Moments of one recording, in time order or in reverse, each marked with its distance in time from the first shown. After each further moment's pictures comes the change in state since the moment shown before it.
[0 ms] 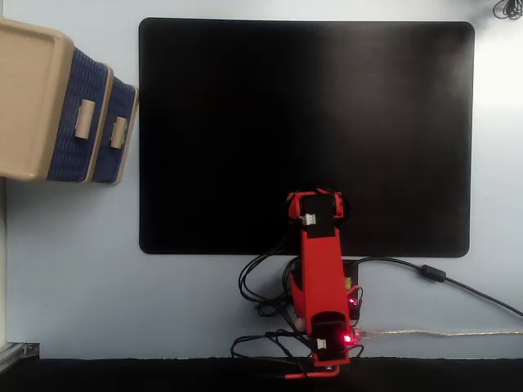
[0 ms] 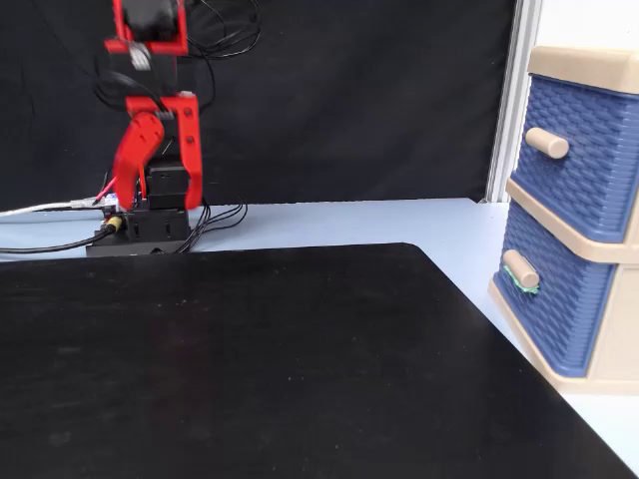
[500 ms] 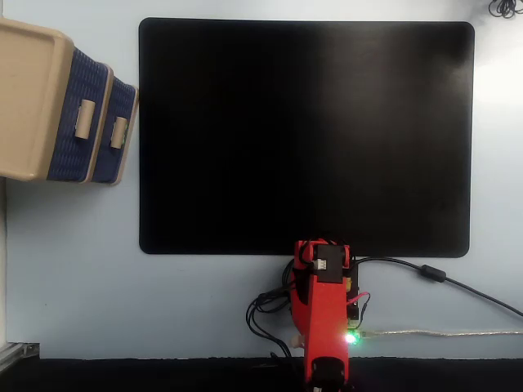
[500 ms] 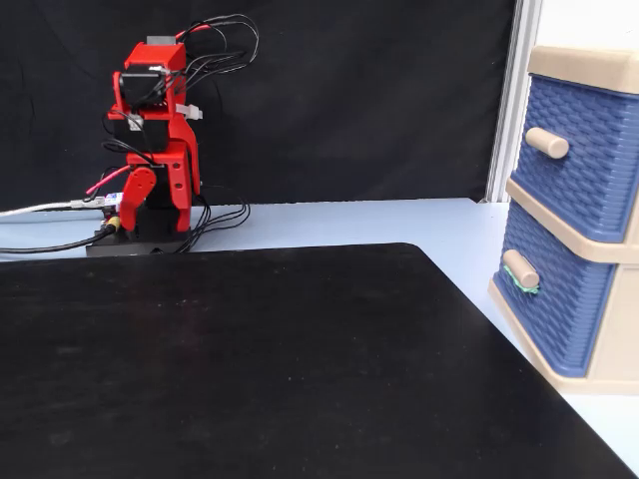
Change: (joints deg) arm 10.6 23.8 36.1 -5.4 -4.5
